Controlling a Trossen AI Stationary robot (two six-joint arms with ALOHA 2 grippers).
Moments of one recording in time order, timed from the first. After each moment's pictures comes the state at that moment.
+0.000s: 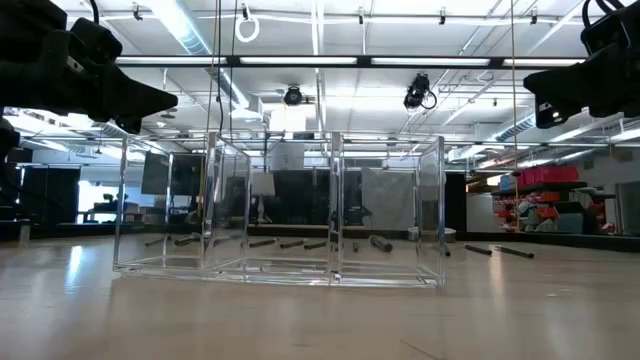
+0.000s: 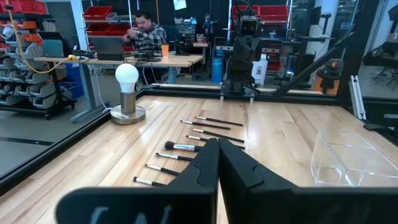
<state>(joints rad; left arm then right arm) -0.03 0.07 0.01 0.06 -0.21 -0.02 0.10 0.01 0.02 0.01 -0.02 -0.04</state>
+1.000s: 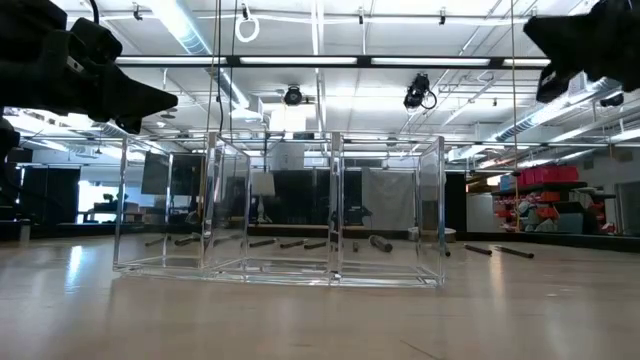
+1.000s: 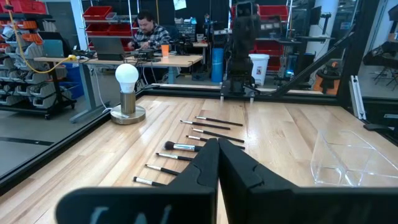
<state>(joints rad) -0.03 0.07 0.01 0.06 -0.21 -0.02 0.09 0.01 0.02 0.34 0.06 0.11</state>
